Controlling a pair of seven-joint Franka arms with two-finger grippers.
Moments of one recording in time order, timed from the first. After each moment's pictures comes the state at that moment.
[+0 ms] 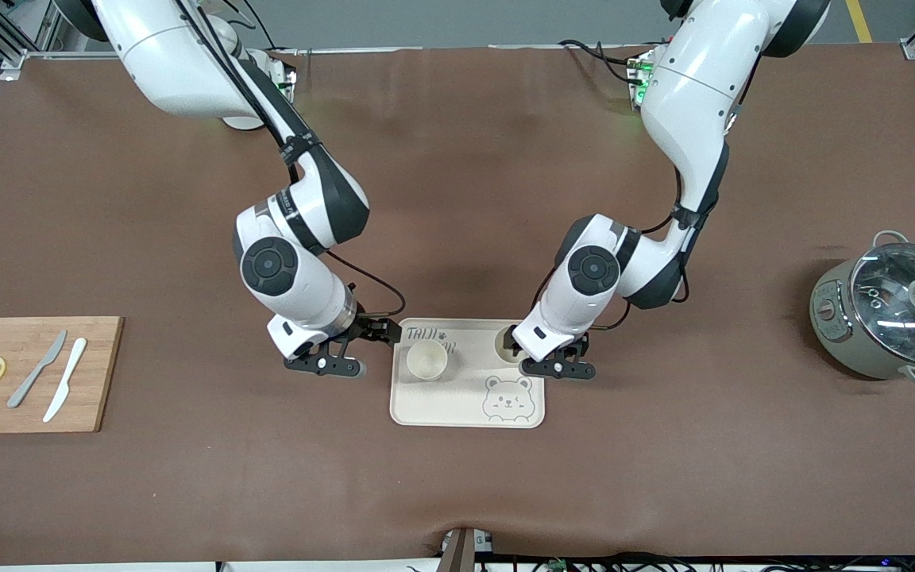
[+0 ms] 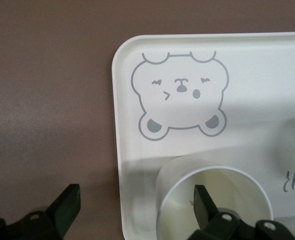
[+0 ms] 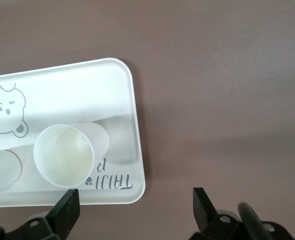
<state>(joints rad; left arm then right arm) -0.49 0.75 -0.06 -1.56 0.01 2.47 -0.45 0.38 0.64 0.13 -1.48 0.05 2.20 0.59</state>
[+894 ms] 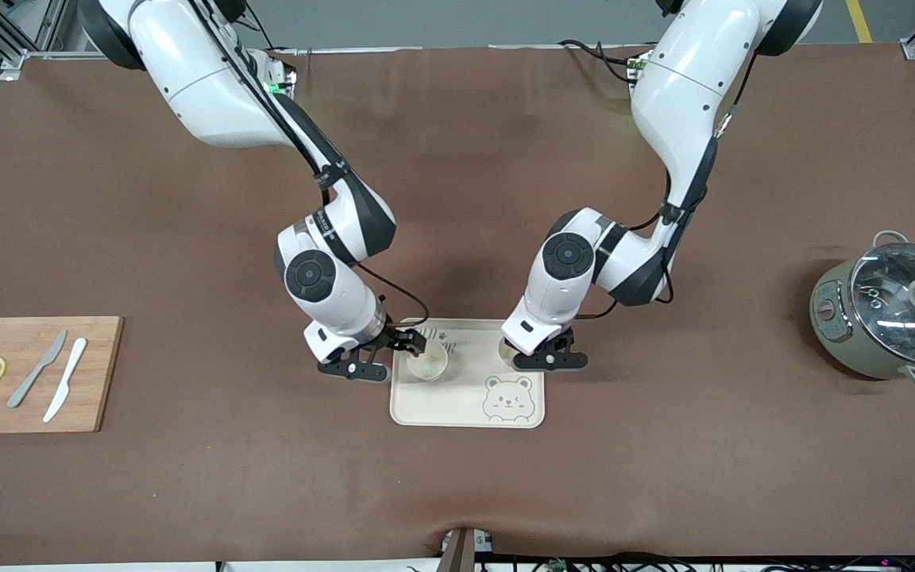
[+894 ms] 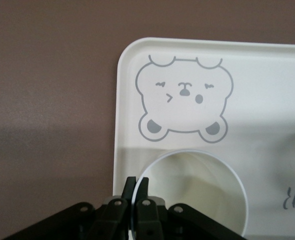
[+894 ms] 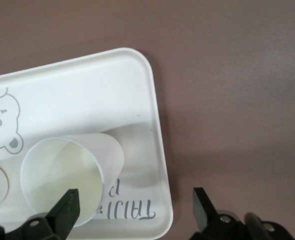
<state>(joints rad) -0.52 0.75 -0.06 -1.56 0.15 2.48 -0.67 0.43 0.75 0.13 -1.48 0.05 2.38 0.66</state>
